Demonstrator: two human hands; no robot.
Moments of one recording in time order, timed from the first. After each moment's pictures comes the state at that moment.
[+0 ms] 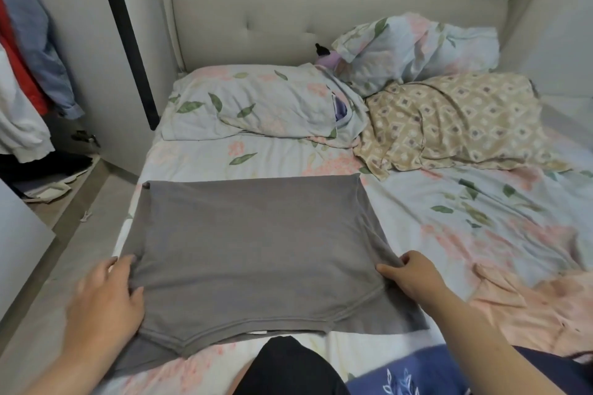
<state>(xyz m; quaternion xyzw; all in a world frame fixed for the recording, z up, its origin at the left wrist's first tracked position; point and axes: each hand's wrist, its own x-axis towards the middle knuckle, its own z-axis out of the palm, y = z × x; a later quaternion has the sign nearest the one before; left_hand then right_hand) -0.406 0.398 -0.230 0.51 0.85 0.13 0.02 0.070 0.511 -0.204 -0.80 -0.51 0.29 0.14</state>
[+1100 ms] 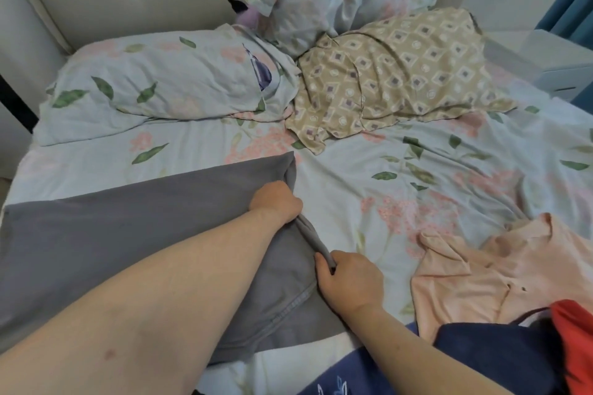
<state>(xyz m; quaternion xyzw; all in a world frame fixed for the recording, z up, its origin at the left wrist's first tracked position) -0.061 0.644 -0.215 0.66 0.69 0.06 0.29 0.078 0.500 -0.266 -0.77 -0.62 0.10 0.13</state>
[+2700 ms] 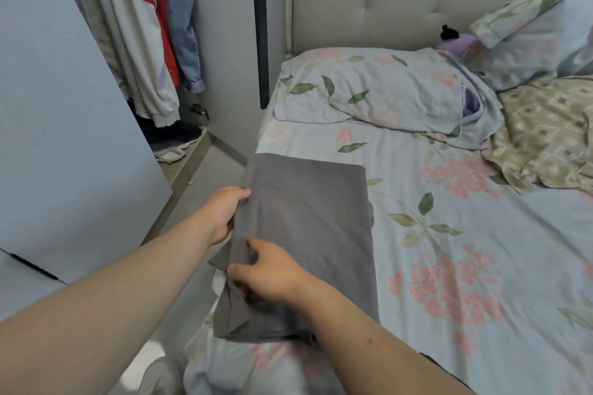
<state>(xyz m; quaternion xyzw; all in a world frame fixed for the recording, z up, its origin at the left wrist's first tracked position) -0.473 0.487 -0.195 0.19 0.65 0.50 0.53 -0.329 0.443 -0.189 -0.41 -0.70 0.58 0.04</state>
